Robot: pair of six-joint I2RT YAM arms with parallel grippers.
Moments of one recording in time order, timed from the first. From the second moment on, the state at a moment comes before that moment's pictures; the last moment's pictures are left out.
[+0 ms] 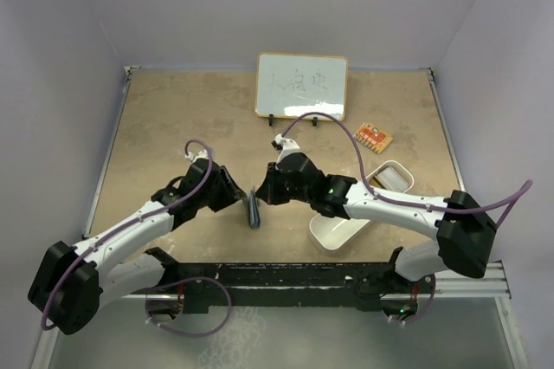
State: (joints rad) left arm -0.58 1.03 0.52 -0.28 -0.01 -0.99; right arm 1.03 1.42 0.92 -0.09 0.08 0.77
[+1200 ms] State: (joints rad) left arm -0.58 1.15 0.48 -0.18 -0.02 -0.95; right arm 0.93 1.34 0.85 -0.07 -0.01 0.74
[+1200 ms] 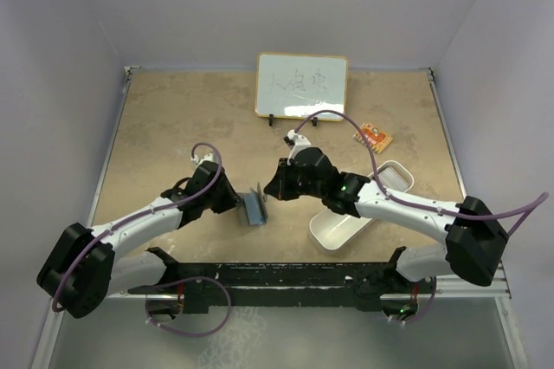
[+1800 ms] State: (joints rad) left arm -0.58 1.17 0.46 -0.12 0.00 -0.93; right arm 0.88 1.41 0.85 -0.20 0.08 0.69
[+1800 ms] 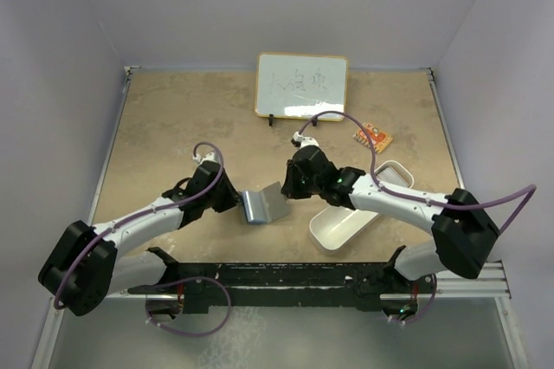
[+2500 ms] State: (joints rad) left arm -0.58 1.20 0.46 -0.07 0.05 -0.93; right arm 0.92 1.45 1.11 -0.47 0.13 0.57
